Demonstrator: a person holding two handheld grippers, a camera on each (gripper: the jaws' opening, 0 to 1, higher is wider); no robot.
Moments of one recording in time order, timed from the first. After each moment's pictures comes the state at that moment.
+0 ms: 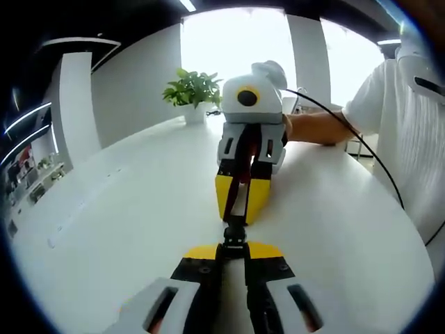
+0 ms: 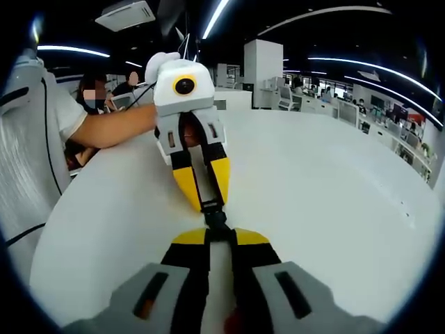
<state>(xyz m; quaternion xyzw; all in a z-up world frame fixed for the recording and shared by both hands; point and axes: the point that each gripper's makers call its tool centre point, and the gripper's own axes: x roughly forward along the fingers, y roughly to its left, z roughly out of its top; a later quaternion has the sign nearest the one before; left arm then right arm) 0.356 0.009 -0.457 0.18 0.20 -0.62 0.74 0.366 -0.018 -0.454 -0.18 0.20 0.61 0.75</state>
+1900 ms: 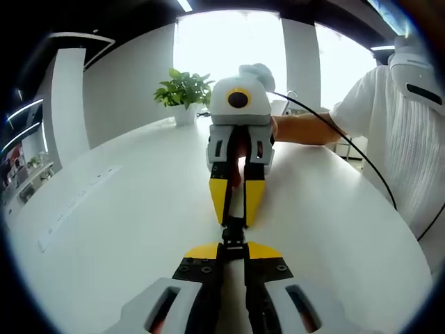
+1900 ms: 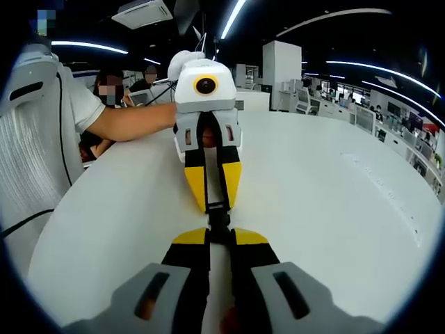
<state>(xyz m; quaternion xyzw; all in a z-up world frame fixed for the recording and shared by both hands) 0.358 0.004 -0.457 0.17 0.21 -0.65 0.71 0.365 -0.014 -0.455 -0.19 0.19 0.65 0.71</state>
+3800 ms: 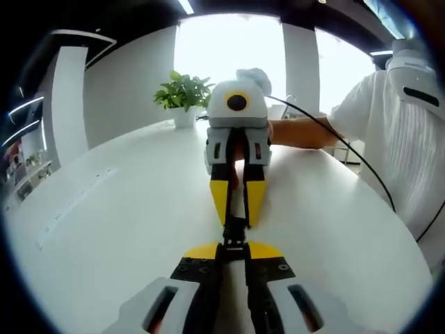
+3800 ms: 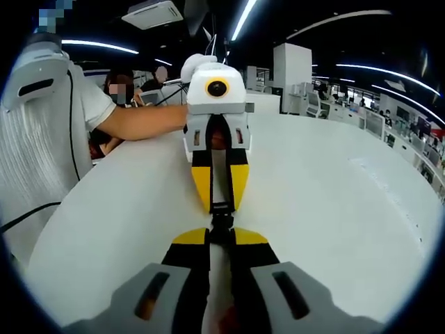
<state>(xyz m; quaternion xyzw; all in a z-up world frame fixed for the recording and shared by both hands) 0.360 0.006 -0.457 0.15 0.21 -0.66 0.71 0.365 -0.013 -0.454 -0.19 0.18 0.68 0.69</state>
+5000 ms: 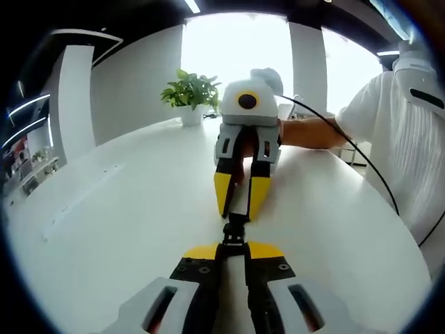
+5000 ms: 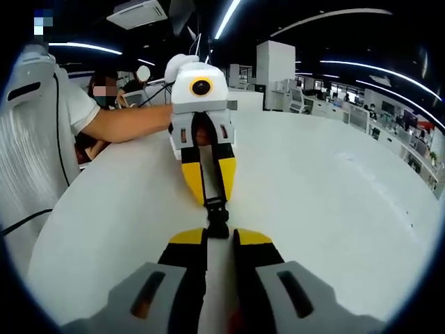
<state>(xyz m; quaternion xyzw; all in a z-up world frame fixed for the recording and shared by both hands) 0.360 0.012 -0.459 0.15 0.21 -0.64 0.73 0.366 -0.019 -0.454 -0.19 0.18 0.63 0.73</state>
